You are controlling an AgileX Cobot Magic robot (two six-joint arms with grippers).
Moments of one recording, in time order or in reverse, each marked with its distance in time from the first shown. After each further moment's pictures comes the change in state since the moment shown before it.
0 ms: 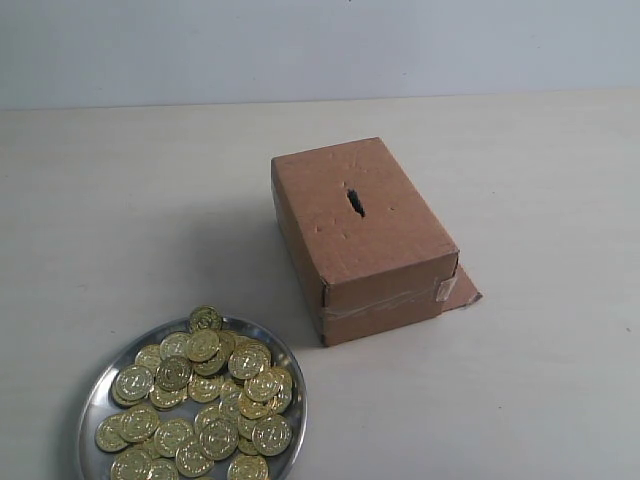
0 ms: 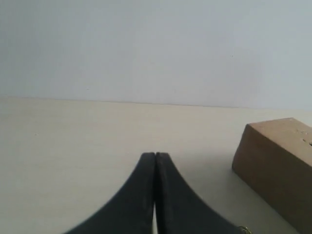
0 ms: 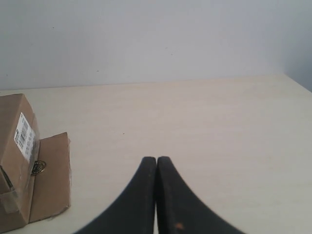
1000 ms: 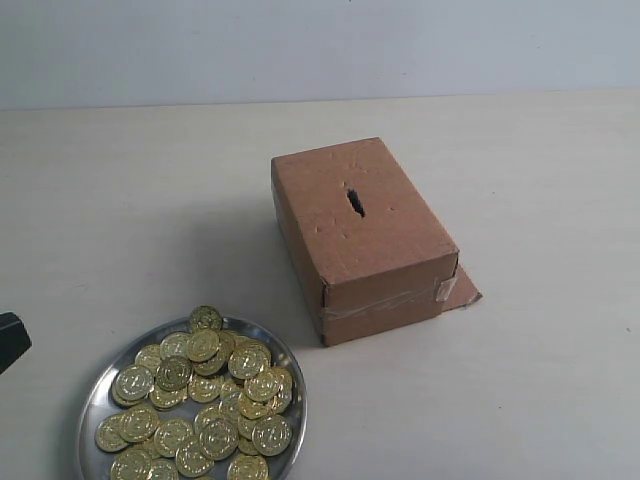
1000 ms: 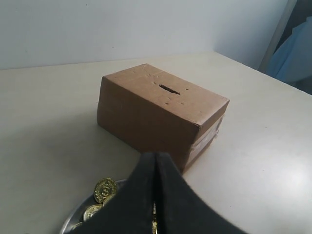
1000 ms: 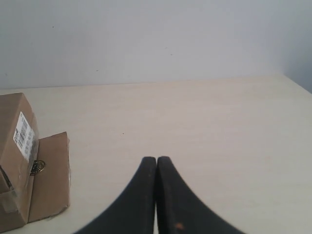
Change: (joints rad) left arm -0.591 0.266 0.000 -0.064 -0.187 -0.002; right arm 0.000 0.000 0.000 -0.002 0.000 -0.004
